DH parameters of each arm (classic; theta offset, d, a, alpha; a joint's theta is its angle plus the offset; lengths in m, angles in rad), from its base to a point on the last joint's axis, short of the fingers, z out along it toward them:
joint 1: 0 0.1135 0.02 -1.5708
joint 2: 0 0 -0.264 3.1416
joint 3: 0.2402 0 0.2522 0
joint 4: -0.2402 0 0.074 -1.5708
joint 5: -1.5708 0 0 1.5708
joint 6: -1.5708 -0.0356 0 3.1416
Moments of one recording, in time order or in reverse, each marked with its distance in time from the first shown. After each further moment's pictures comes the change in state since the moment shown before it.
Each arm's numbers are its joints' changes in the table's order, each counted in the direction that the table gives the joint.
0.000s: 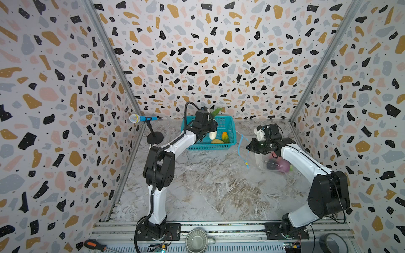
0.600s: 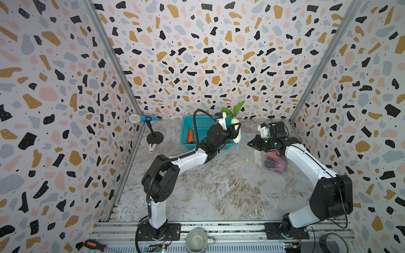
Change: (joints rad) left arm -0.248 -0.122 -0.299 0.674 0.102 0.204; right arm -0.066 -0.052 0.015 0.016 0.100 -0.058
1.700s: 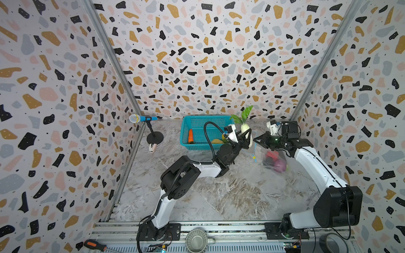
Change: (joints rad) left arm -0.175 0.205 -0.046 0.586 0.246 -0.174; right arm -0.098 -0.079 -0.021 0.025 0.148 -0.056
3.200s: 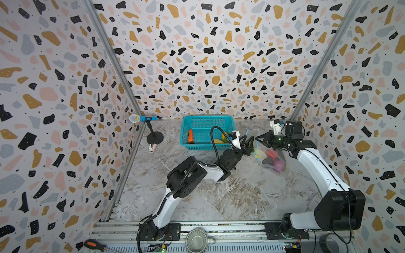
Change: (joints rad) left arm -0.032 0.082 -0.015 0.021 0.004 -0.081; right arm -0.035 -0.033 -0.014 0.031 0.035 -0.031
